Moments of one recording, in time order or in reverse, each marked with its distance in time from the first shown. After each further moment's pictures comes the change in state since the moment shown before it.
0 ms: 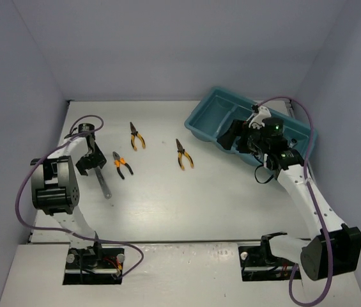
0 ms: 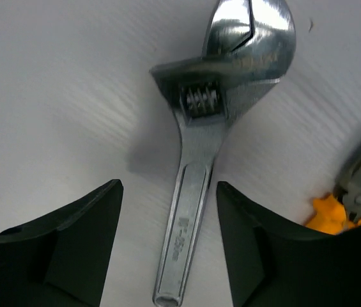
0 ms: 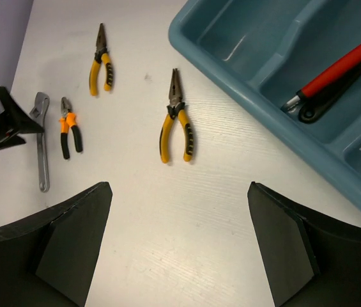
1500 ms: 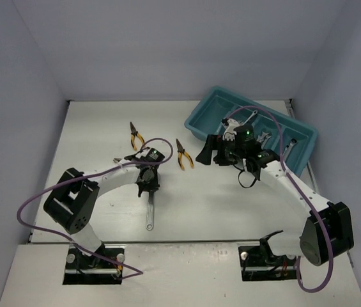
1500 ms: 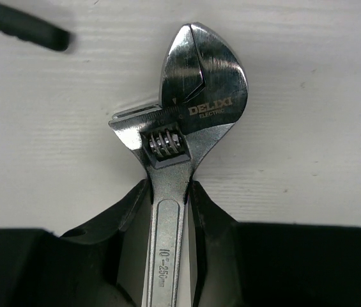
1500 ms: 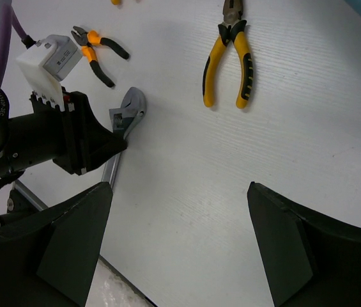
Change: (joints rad) left arm -0.723 -0.098 -0.174 0.098 0.085 -0.190; right arm 0.216 0.109 -0.065 0.017 -0.048 0.043
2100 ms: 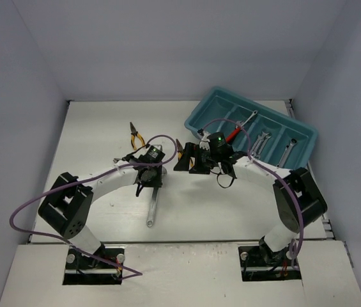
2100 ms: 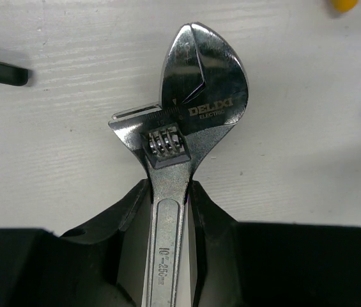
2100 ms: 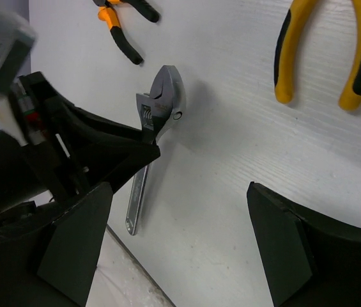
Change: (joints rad) left arm -0.020 -0.057 0.003 0.069 0.055 0.111; right arm 0.137 0.316 -0.013 0.275 -0.102 0.222
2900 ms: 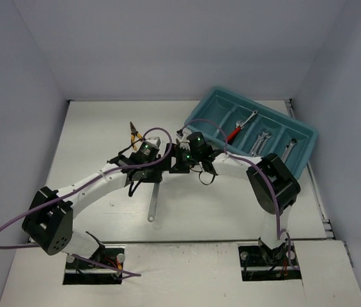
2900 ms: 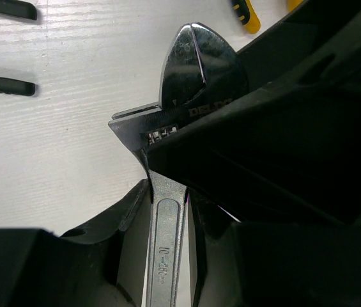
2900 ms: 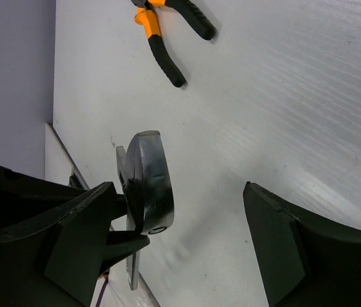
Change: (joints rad) left arm -0.003 -0.165 0.000 -0.003 0.035 0.020; right arm 0.113 0.255 0.157 0.170 -0.046 0.072
